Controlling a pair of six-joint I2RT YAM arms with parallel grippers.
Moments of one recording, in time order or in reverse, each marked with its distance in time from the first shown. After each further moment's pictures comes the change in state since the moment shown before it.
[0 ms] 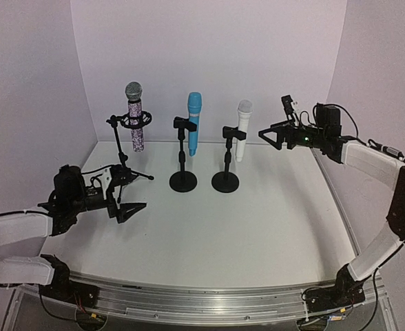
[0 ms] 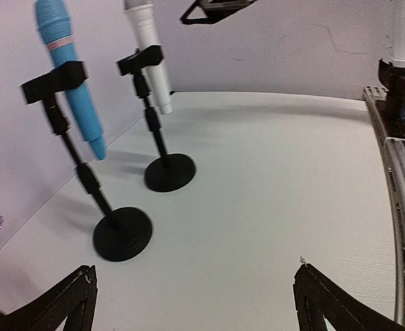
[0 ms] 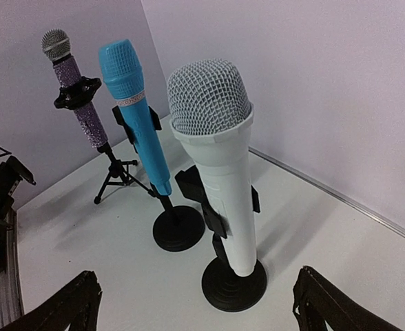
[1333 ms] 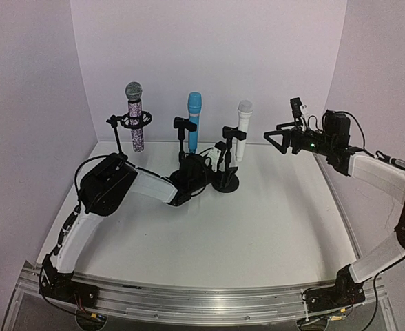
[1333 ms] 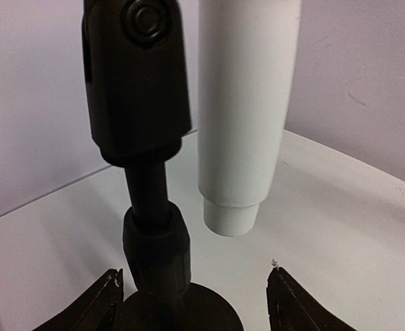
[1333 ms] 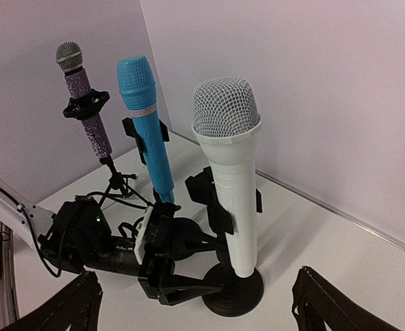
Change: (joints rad) left arm -0.437 1.449 1.282 0.289 -0.687 -0.371; right arm 0.002 -0.119 -0.156 0.152 0.025 0.040
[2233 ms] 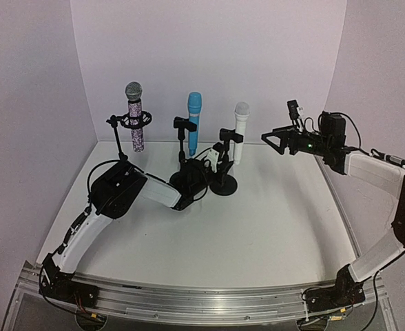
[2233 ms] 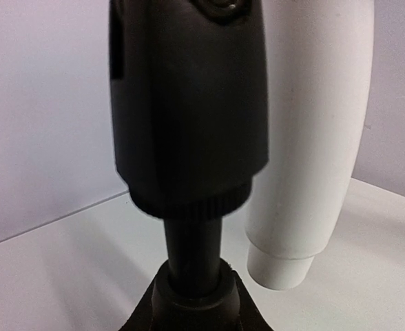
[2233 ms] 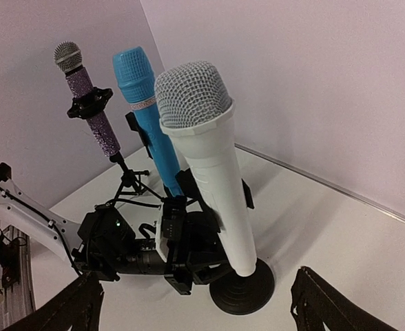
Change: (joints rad) left arm 0.015 0.132 0.088 0.190 0.003 0.013; right arm 0.000 0.049 0.011 0.008 -0.040 0.070
